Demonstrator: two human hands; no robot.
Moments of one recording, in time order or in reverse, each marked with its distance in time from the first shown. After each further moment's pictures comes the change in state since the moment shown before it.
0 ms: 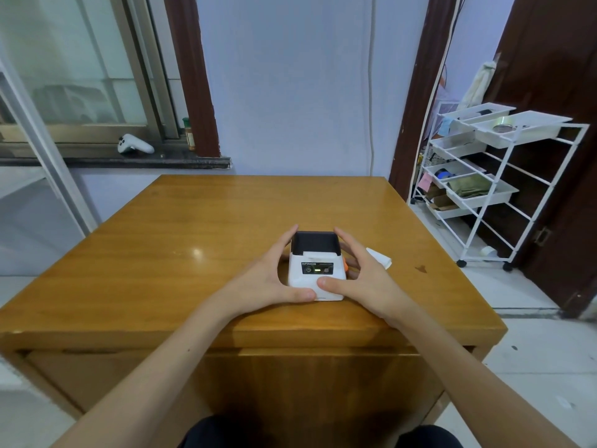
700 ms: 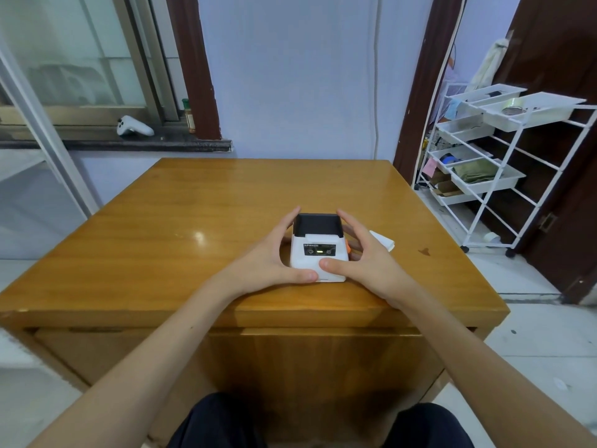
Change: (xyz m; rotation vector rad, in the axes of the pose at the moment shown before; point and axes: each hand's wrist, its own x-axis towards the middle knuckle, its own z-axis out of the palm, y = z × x) left_hand -0.001 0.002 0.000 0.009 -0.001 -0.011; right_hand -0.001 -0.002 0.000 -0.007 0.003 -0.003
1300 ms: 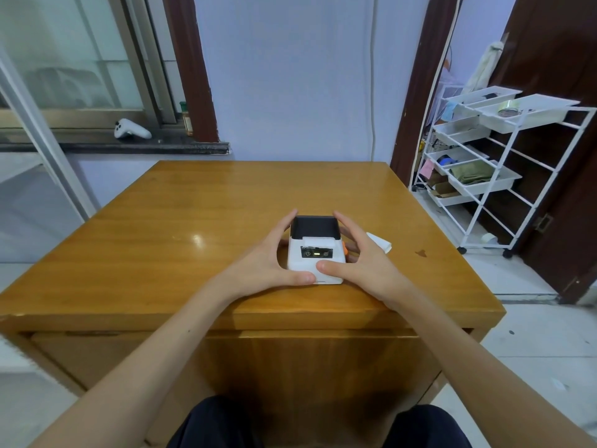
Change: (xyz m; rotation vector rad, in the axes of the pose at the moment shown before) left_hand 0.003 -0.003 0.000 0.008 0.005 0.021; right_hand 0.001 0.001 -0.001 -0.002 0.004 0.018
